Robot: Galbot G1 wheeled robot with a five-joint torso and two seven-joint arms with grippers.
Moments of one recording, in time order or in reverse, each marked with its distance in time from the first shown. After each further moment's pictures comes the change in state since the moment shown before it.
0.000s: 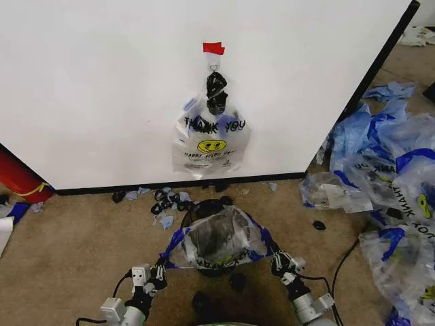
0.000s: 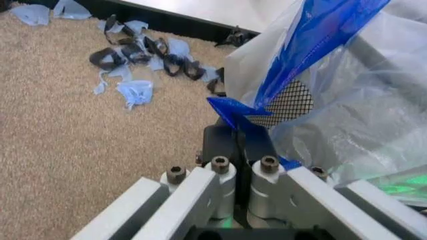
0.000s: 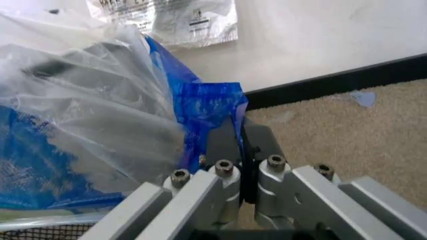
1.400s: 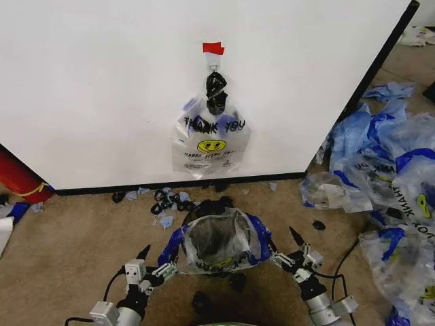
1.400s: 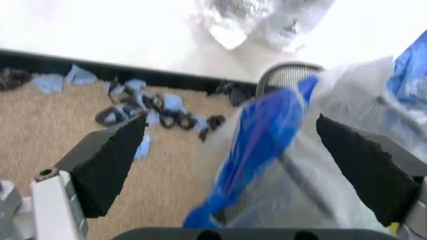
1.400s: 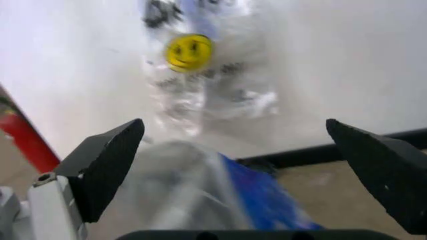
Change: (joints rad) left arm 0.089 0.003 -0.071 -0.176 0.100 -0.020 -0.049; right arm -0.157 -0.137 0.092 0.386 0.015 -0.030 0.039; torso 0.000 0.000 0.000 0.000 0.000
